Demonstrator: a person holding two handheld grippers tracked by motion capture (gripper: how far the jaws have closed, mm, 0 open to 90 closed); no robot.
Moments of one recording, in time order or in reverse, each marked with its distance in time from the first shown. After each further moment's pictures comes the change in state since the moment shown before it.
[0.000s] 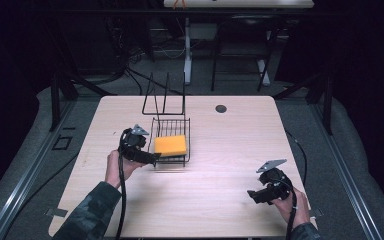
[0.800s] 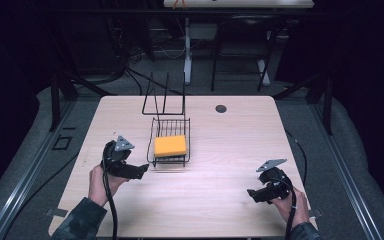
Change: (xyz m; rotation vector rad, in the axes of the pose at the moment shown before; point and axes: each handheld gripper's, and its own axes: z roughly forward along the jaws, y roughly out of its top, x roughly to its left) left arm -0.014 -0.041 -0.049 -0.026 0.107 -0.002; right arm 0.000 0.001 0.000 -0.015 -0.011 0.009
